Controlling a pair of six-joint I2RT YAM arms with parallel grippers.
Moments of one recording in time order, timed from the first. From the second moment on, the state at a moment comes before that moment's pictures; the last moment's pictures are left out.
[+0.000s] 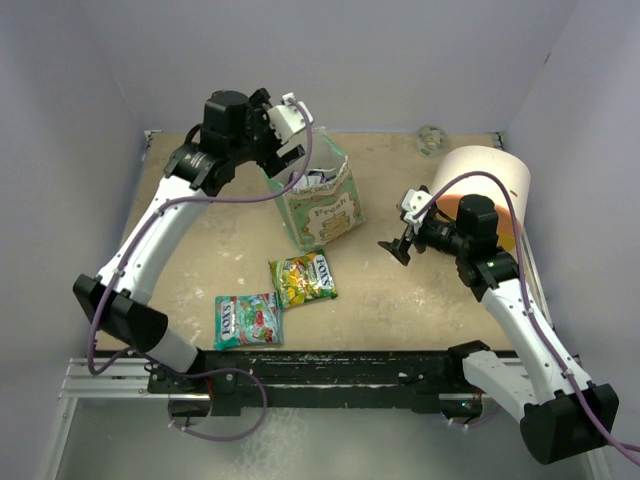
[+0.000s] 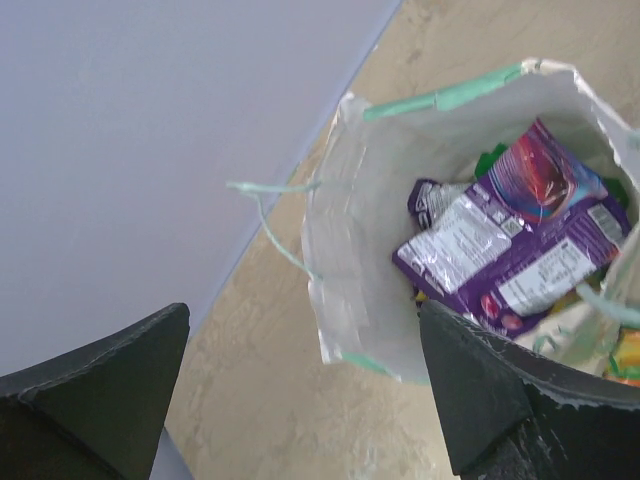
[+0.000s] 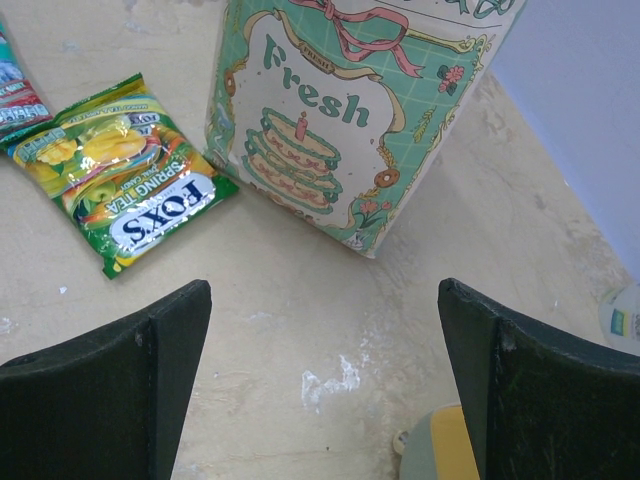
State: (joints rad) left arm -0.45 1.58 1.77 -0.57 0.13 0.65; right arm 0.24 0.92 0.80 -0.24 -0.65 -0.55
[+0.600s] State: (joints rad) left arm -0.20 1.13 1.15 -0.64 0.22 0.43; right arm 0.62 1.19 0.83 -0.32 -0.56 -0.66
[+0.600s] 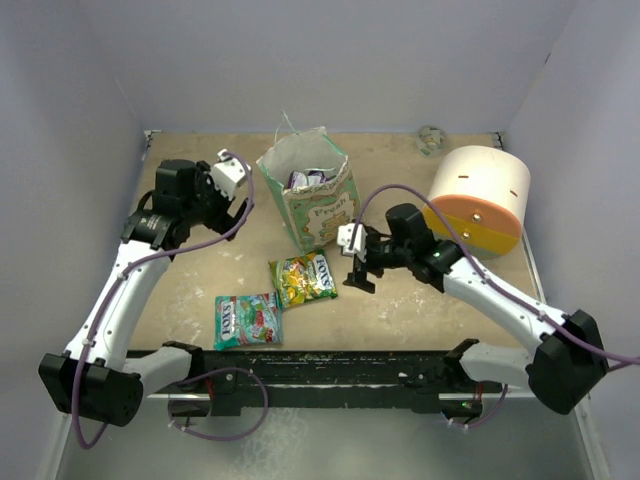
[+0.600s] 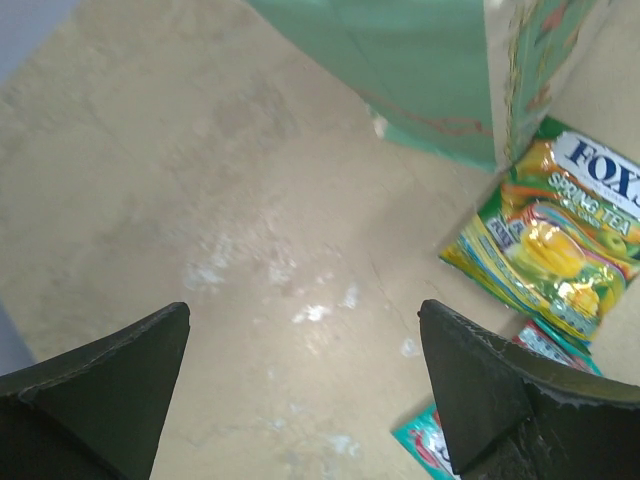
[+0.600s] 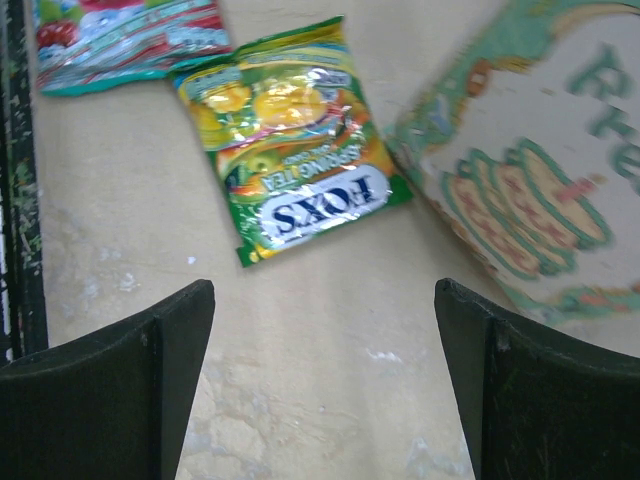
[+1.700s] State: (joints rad) left arm -0.09 1.16 0.99 -0.62 0.43 0.41; right arm 0.98 1.72 0.96 -0.20 -0.12 -0.67
